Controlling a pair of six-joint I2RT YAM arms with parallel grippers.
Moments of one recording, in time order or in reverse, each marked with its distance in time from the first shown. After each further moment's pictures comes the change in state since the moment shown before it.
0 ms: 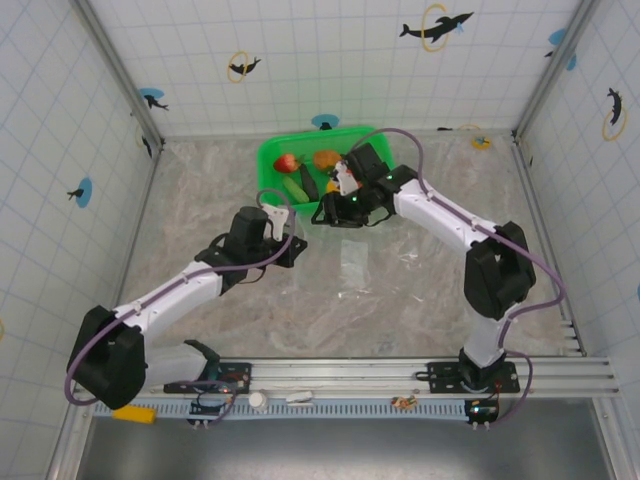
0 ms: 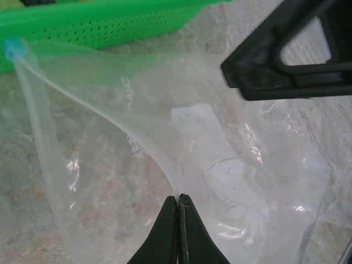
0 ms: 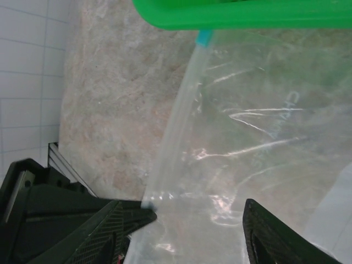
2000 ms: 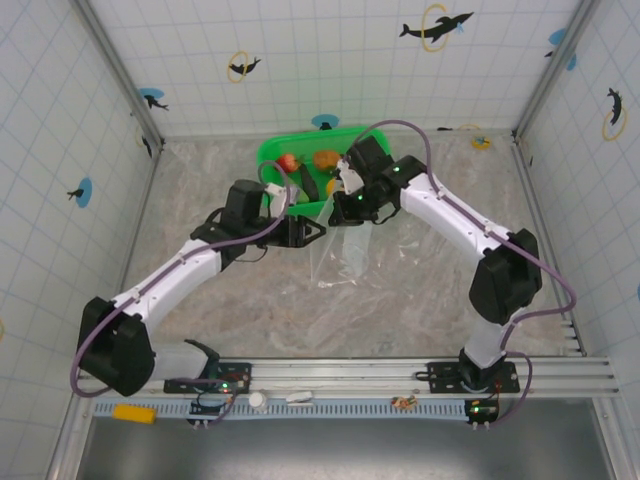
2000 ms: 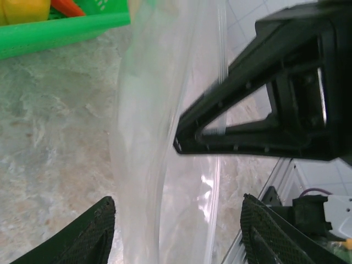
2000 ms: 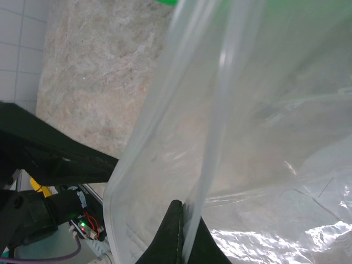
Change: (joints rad) left arm 0.071 0.093 0.230 -0.131 0.320 -0.112; right arm 0.001 -0.062 0.071 -0.211 0.072 -0.143
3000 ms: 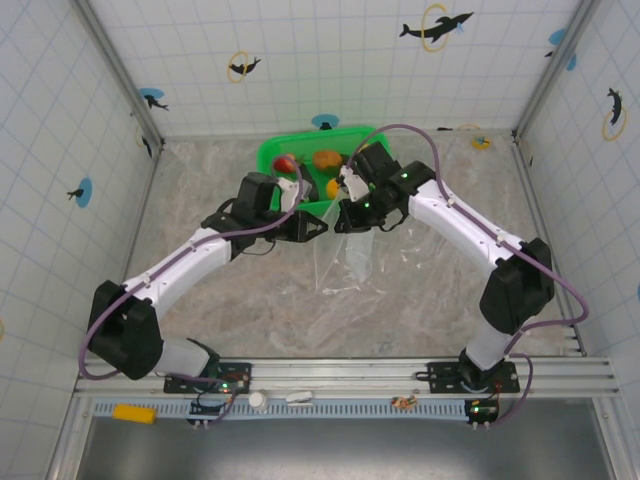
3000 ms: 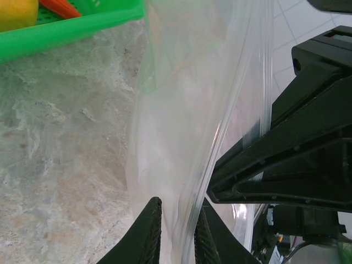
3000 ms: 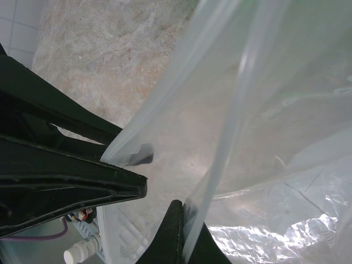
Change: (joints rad) left arm -0.035 0.088 0.088 -0.047 -0.025 0.039; right arm 0.008 -0.075 -0.069 -0.024 0.008 -0.067
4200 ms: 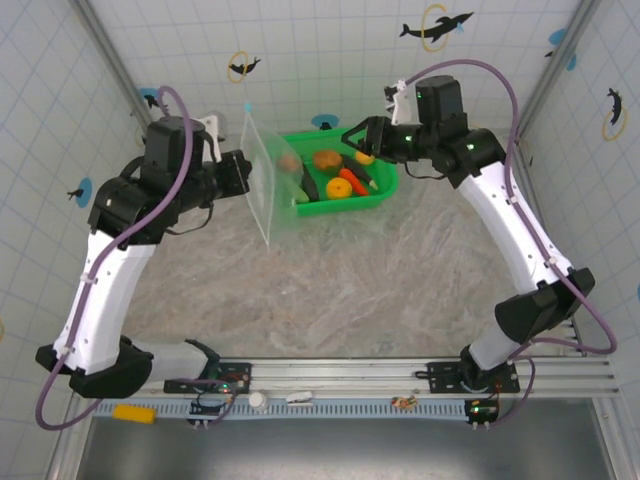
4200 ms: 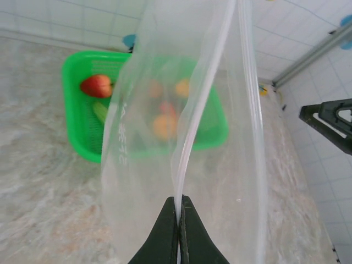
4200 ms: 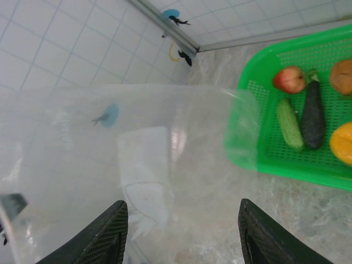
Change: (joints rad) left arm -0.010 -0.108 0.884 -0.891 -0.663 -0.122; right arm -0.197 -0.095 0.288 0.201 -0.074 0.275
